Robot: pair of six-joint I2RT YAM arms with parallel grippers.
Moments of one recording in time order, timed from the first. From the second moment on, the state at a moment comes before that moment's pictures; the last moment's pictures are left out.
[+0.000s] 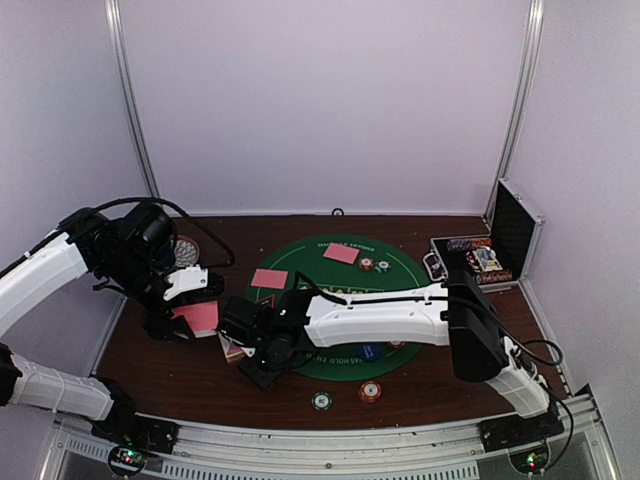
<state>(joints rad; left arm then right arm) -0.57 1.14 1.14 -1.26 0.29 0.70 1.30 2.38 2.07 -0.84 0.09 0.34</state>
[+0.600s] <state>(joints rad) -0.57 1.14 1.14 -1.26 0.29 0.70 1.30 2.38 2.07 -0.84 0.09 0.34</state>
